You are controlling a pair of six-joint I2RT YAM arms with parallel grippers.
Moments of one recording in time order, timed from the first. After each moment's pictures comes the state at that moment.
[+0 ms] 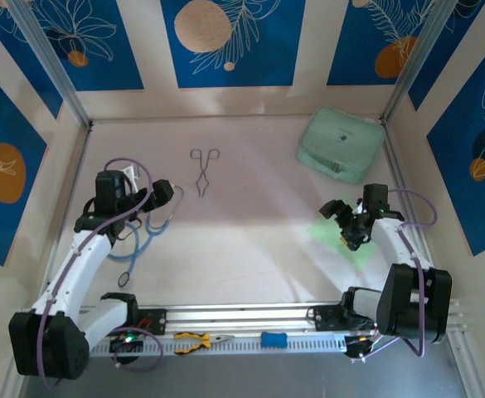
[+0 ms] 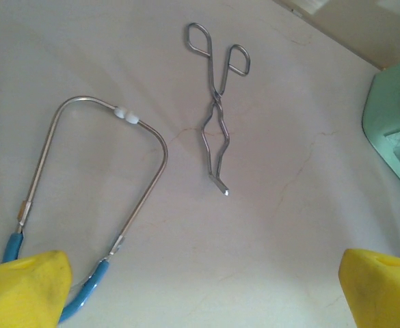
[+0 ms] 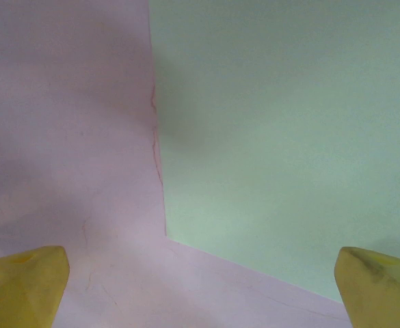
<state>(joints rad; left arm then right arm) -0.08 1.00 0.75 -0.42 0.28 -0.51 -0.18 1.20 0.62 -0.60 -0.39 0.68</state>
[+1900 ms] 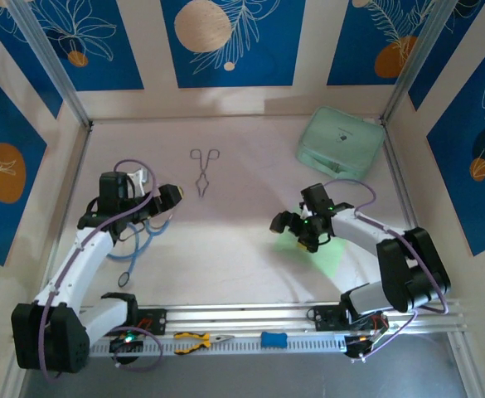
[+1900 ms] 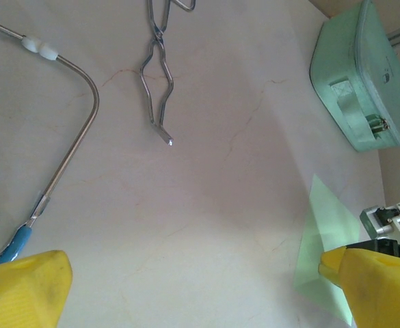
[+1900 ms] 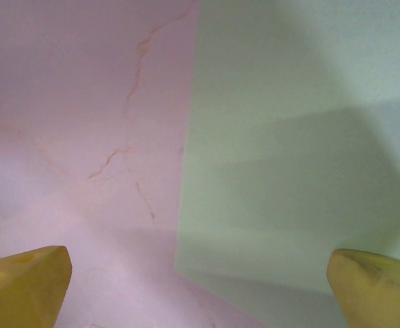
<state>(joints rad) -0.08 1.05 0.73 -0.42 0.50 -0.52 0.39 1.43 0.68 -0.47 -0.40 0.80</state>
